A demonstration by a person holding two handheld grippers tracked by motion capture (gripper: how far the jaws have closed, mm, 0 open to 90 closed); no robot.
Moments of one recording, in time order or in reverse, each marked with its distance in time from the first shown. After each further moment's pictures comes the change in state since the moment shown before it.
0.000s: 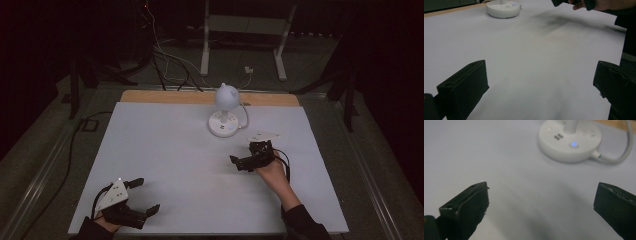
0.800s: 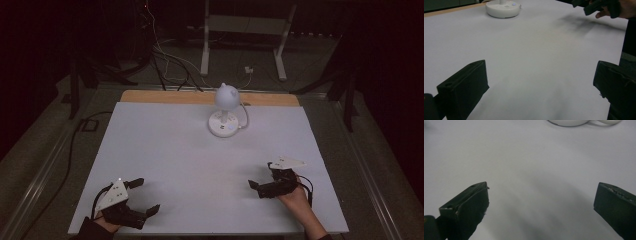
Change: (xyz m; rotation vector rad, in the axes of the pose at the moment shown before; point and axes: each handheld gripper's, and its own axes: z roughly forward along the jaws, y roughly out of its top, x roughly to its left) left arm 0.000 0.000 0.000 0.002 -0.002 -0.001; right arm 0.001 -0.070 -0.060 -0.009 0.035 0.002
